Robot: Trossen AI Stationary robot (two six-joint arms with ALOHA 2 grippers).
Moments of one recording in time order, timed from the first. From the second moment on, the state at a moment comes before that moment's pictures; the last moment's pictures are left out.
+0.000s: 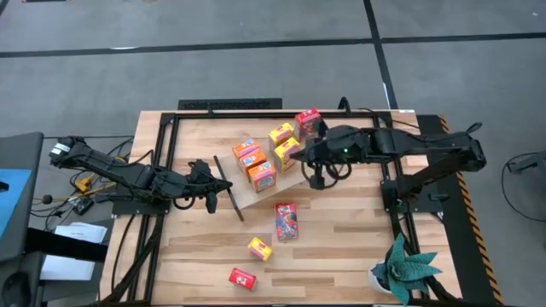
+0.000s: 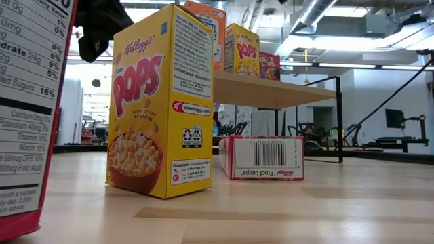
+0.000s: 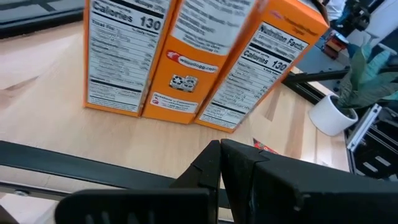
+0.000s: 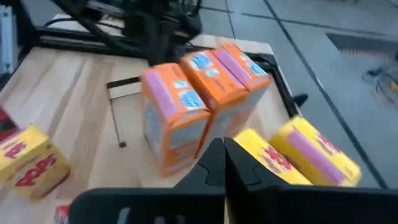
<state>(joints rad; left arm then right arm) -0.31 0.85 0.58 -0.10 -0.57 -0.68 0.01 1.33 1.36 -0.51 0.18 -0.12</state>
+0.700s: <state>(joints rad) -0.31 0.85 0.58 -0.10 -0.62 -0.68 0.06 1.58 1.56 -0.50 0.32 -0.31</state>
